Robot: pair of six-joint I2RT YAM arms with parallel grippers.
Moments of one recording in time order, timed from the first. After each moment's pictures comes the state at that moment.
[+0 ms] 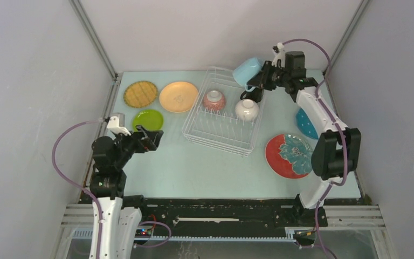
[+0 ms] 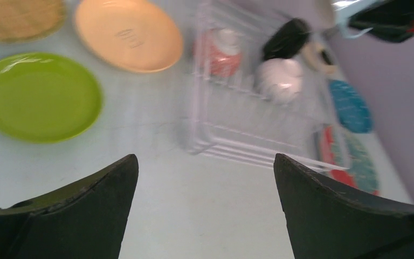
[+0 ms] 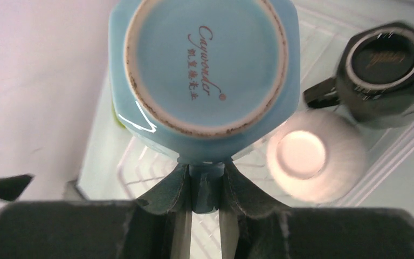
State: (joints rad) left arm 0.09 0.48 0.62 -0.39 0.38 -0.33; right arm 0.15 1.78 1.62 -0.35 -0.52 0.40
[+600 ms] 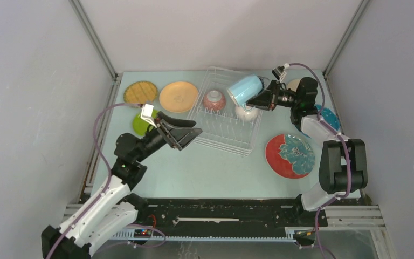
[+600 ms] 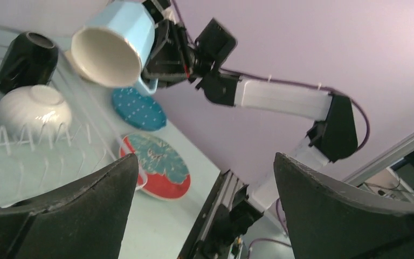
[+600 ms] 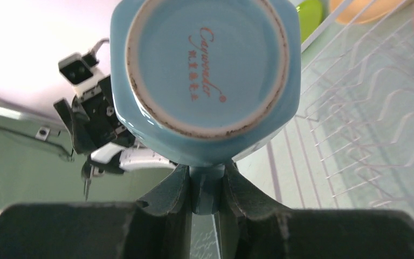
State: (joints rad) left arm -0.45 0.71 0.55 0.42 0.52 -0.86; right arm 0.05 1.60 1.04 0.56 -1.23 1.06
